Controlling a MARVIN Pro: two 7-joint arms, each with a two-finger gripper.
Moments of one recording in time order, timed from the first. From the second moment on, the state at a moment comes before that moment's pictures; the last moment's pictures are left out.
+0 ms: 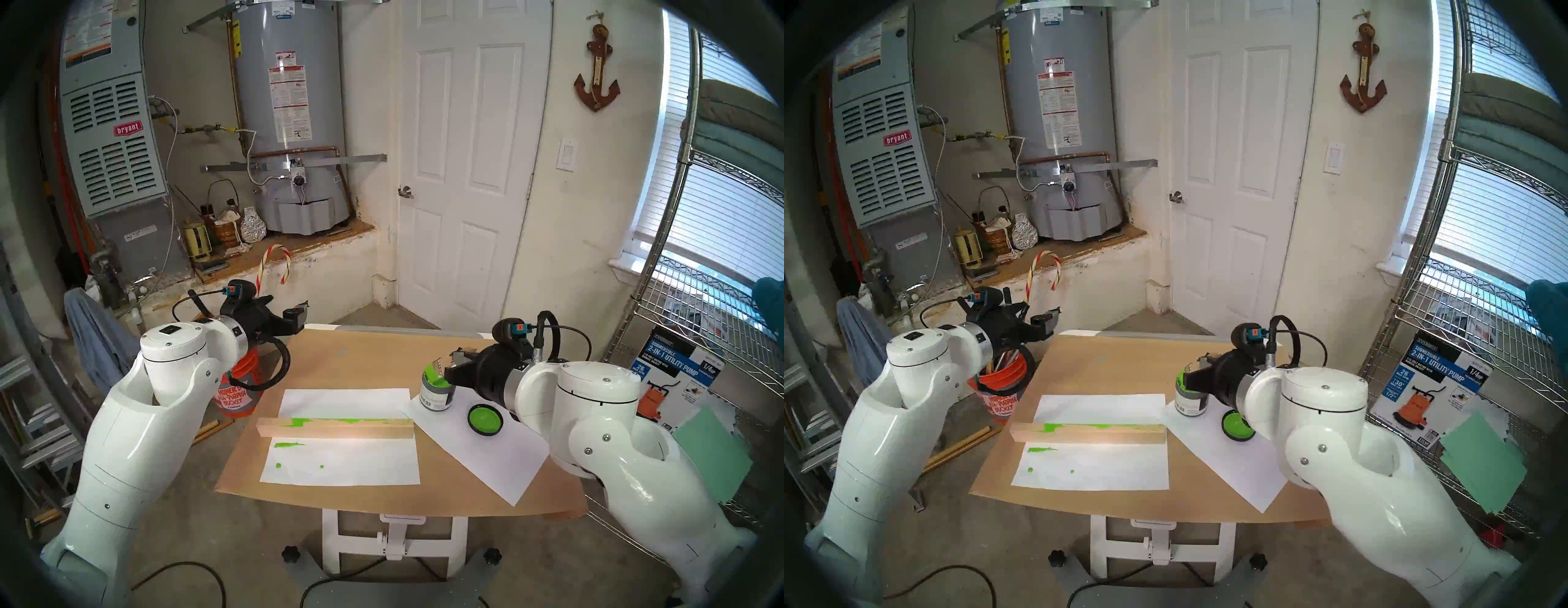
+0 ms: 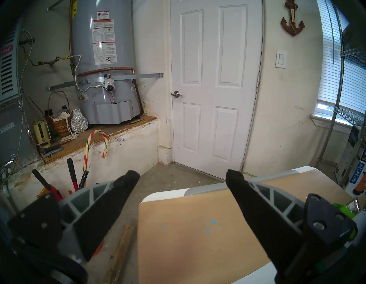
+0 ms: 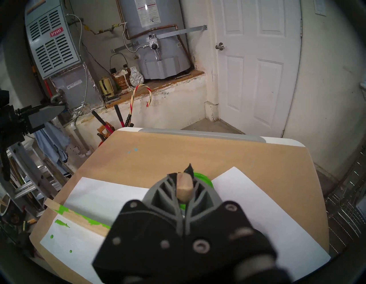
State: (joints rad) left arm 1.50 -1.00 -1.52 -1.90 -0.62 0.55 -0.02; right arm -1.51 -0.88 1.16 -2.31 1.16 0.69 -0.72
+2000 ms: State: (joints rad) left arm 1.50 -1.00 -1.52 -1.90 -0.62 0.55 -0.02; right arm -1.62 -0.88 1.28 -2.38 1.23 0.66 -0.72
